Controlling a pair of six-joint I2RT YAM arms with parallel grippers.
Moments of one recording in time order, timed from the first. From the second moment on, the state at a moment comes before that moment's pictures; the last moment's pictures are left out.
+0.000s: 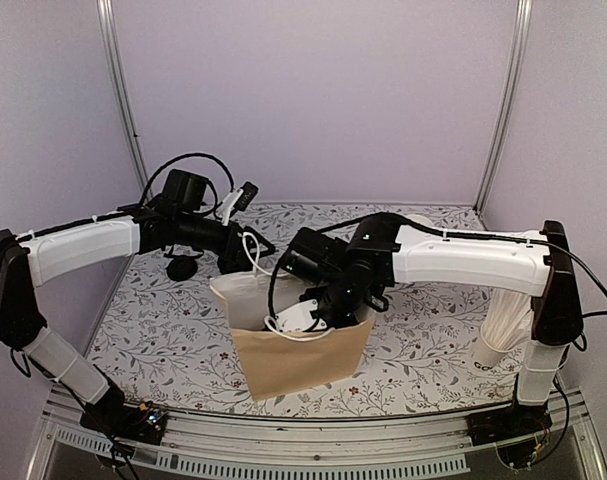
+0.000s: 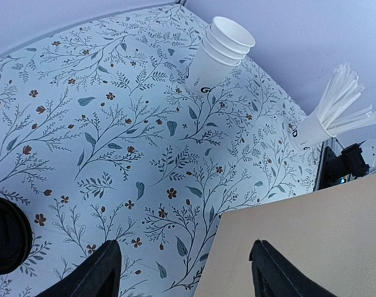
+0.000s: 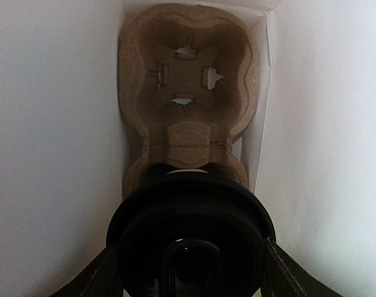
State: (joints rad) left arm -0.53 1.51 1.12 -0.25 0.54 -0.12; right arm 1.17 1.92 1.69 -1.05 0.01 -0.77
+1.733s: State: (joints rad) left arm -0.52 1.50 1.10 -0.28 0.55 -0.11; right arm 1.15 1.96 1.77 -1.10 -0.01 -0.73
